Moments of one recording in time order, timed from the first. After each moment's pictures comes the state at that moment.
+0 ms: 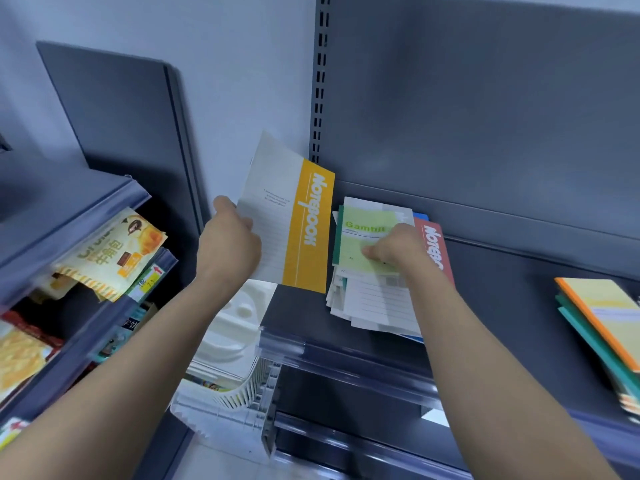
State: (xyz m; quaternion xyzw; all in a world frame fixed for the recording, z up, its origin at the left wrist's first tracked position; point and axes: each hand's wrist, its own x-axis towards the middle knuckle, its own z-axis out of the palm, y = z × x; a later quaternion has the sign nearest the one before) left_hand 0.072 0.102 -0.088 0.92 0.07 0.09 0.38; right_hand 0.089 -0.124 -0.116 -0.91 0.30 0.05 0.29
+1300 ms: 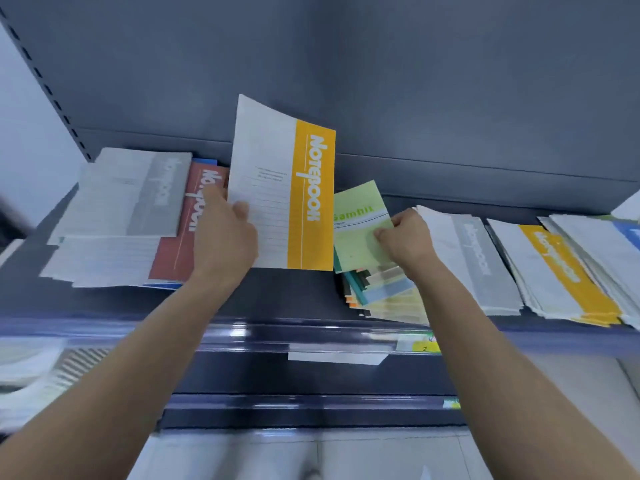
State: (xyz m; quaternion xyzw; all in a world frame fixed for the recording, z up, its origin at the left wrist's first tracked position) left_hand -0.074 -0.219 -0.095 0.86 -0.03 0.02 0.51; right_hand -0.118 -0.443 -0.135 -0.85 0.37 -0.12 0.36
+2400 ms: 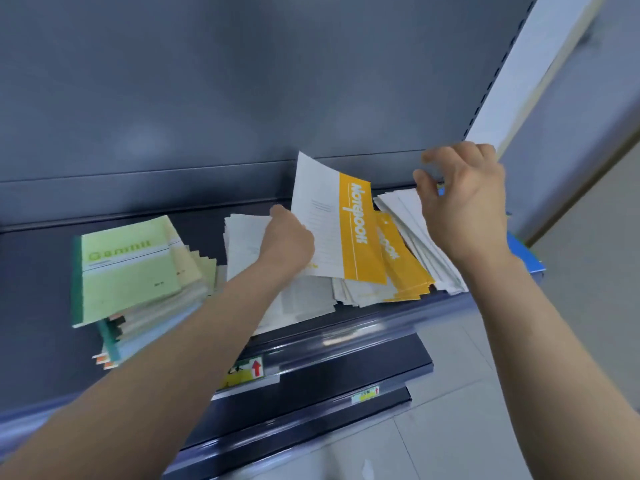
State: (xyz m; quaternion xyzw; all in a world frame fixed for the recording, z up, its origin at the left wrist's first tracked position) left_hand -0.182 -0.554 -0.111 0.85 -0.21 -0.18 0.44; right_hand -0.318 -0.686 -0.054 -0.87 0.25 -0.43 -0.05
